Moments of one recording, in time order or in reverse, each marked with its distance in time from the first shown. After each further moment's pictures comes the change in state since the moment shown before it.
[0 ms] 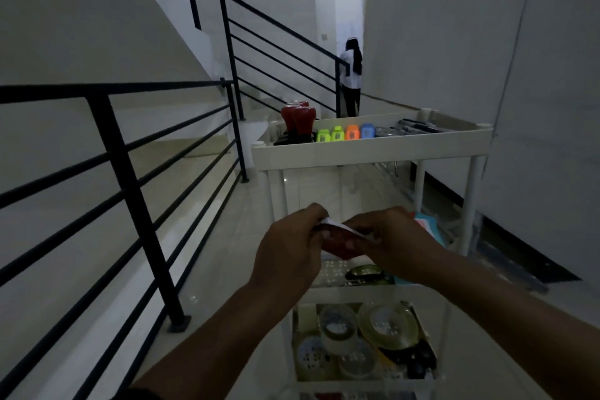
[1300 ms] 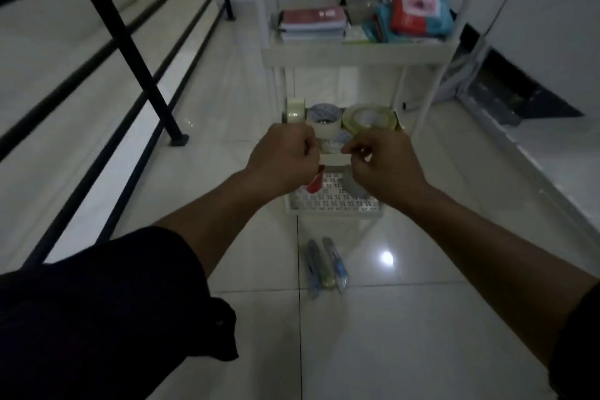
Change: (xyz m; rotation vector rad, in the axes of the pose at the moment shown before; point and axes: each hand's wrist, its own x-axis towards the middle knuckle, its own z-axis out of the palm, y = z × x) left_hand -0.204 0.016 0.054 0.099 -0.372 -0.367; right_hand -0.199 -0.030 0.144 0.004 0.136 0.347
